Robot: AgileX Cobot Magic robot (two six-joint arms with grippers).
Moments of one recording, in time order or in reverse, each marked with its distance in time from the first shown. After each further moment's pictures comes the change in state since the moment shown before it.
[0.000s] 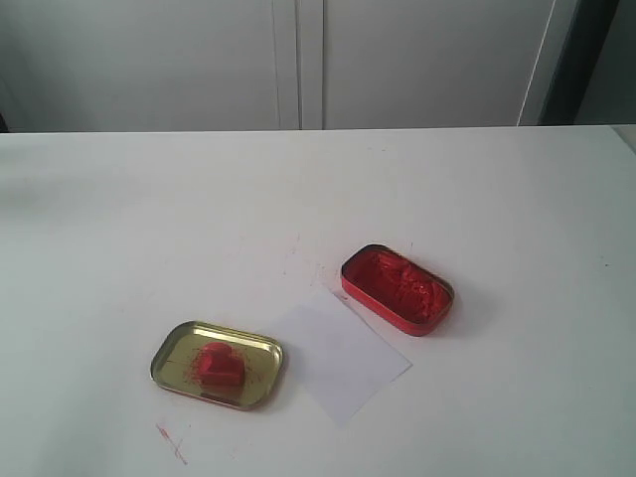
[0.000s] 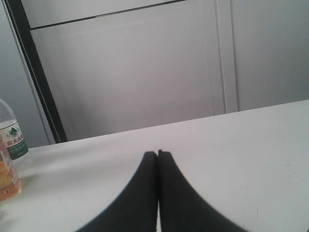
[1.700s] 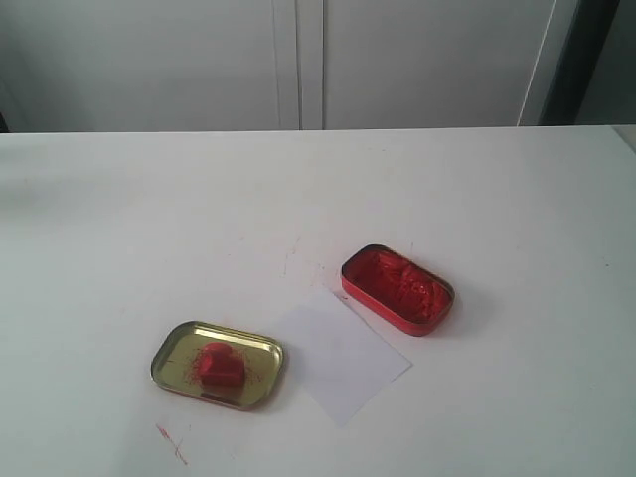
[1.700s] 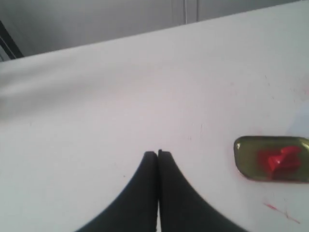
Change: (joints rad) left arm 0.000 0.299 -0.634 -0.028 0.848 0.000; right arm 0.000 0.000 0.000 0.000 0.000 0.000
